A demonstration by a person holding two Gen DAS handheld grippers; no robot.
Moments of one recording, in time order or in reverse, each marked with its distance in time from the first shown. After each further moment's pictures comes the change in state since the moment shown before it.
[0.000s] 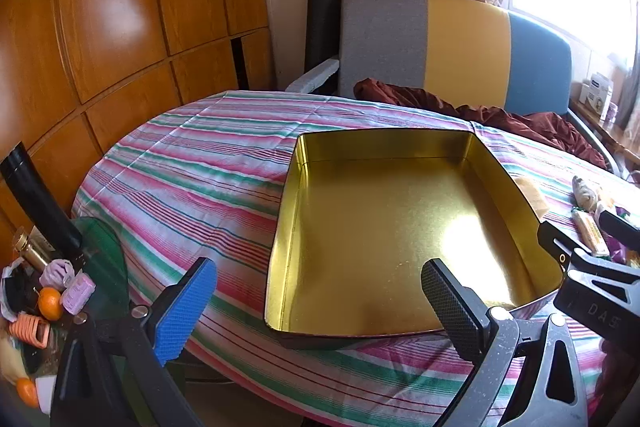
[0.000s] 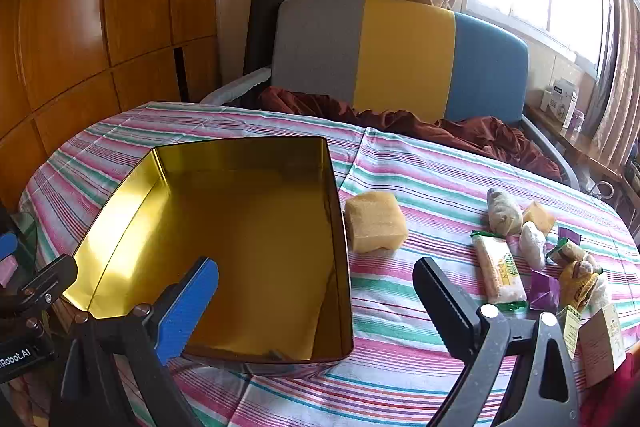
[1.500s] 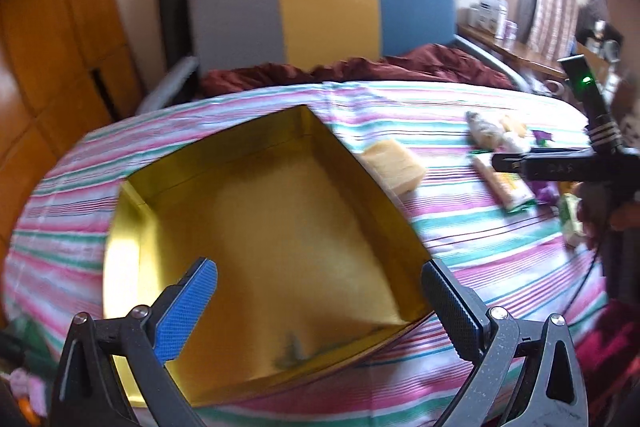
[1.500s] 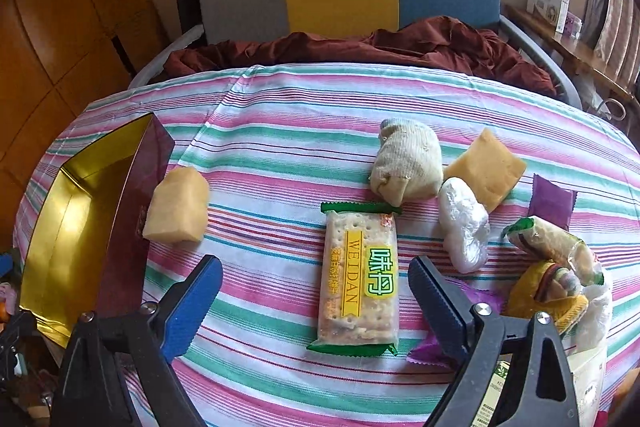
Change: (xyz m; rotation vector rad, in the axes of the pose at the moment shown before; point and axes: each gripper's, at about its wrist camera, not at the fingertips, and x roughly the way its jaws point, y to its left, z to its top) left arm 0.033 -0.130 0.032 0.326 0.126 -0.350; right arm 0.076 -0.201 0.011 0.171 0.302 0.067
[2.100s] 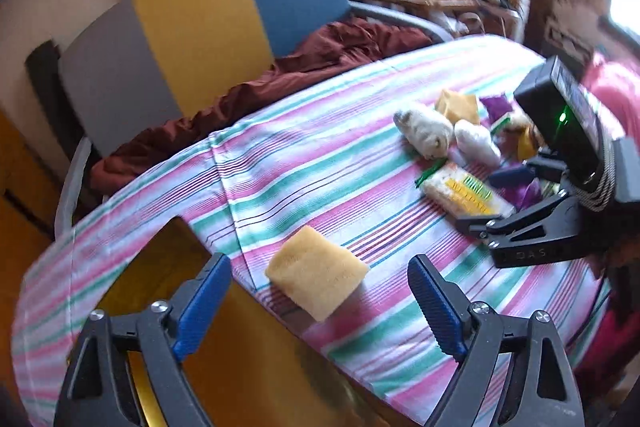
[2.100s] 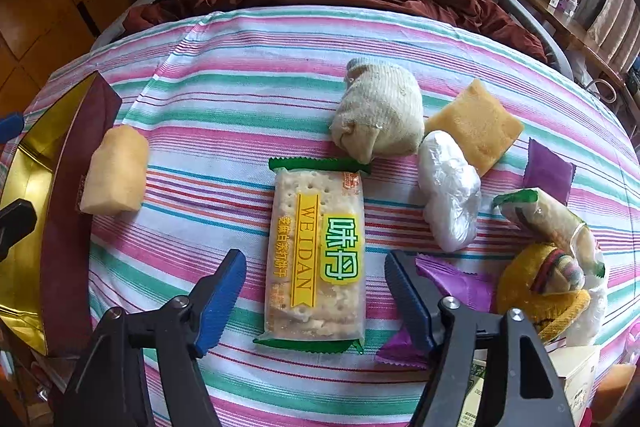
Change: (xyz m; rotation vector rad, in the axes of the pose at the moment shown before) left arm 0.090 -0.073 0.094 0.428 0.048 -0.162; right arm 0.037 -0.023 -0.003 0.030 0.193 -0.116
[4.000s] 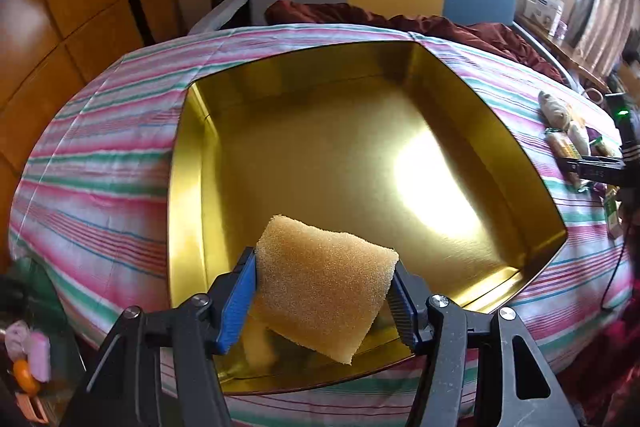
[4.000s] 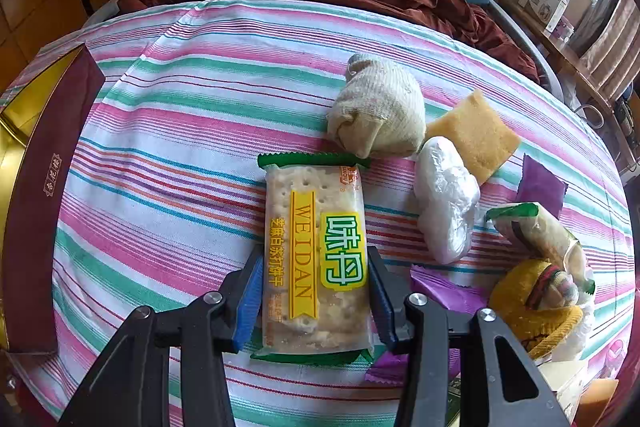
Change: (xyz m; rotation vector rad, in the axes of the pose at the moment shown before) left arm -0.079 0.080 -0.207 -0.603 0.109 0.229; right arm 0.021 0.002 0.006 -0.085 -0.052 -0.086
